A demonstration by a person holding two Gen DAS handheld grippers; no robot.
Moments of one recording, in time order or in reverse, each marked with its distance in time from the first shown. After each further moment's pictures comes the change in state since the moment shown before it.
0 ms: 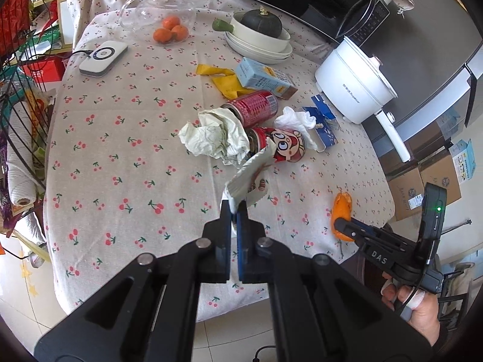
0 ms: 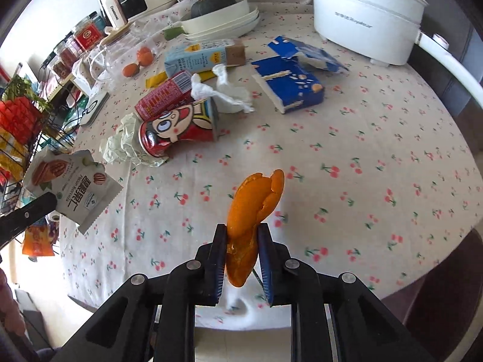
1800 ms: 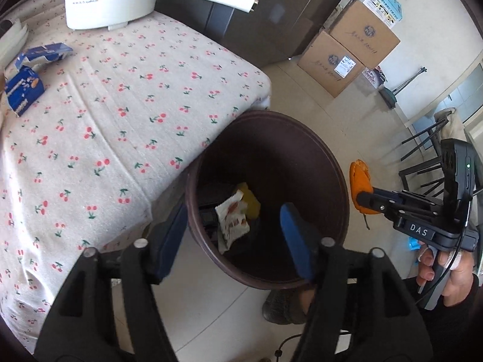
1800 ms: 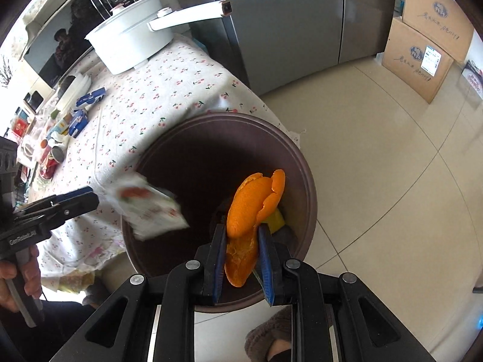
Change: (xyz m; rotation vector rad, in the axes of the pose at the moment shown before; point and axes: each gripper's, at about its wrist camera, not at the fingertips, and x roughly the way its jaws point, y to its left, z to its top) left arm 0.113 -0.316 -0.127 0.588 0.239 -0.233; right arm -0.151 -0.319 -0.194 0.389 -0.075 -0.155
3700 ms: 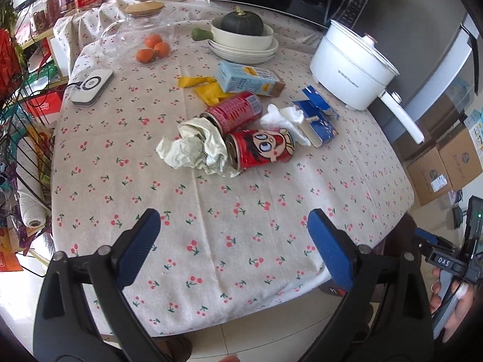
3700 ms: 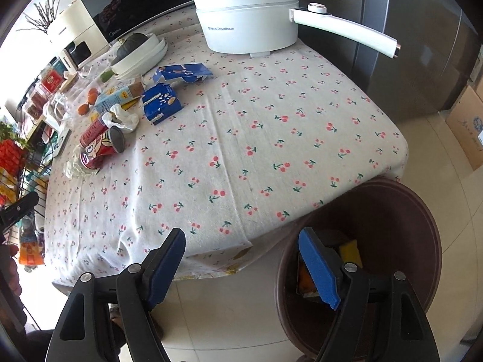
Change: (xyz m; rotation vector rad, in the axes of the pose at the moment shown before) left arm -0.174 0.261 -0.065 -0.493 -0.219 0.377; right arm 0.052 0.230 0.059 -0.236 0.021 0.072
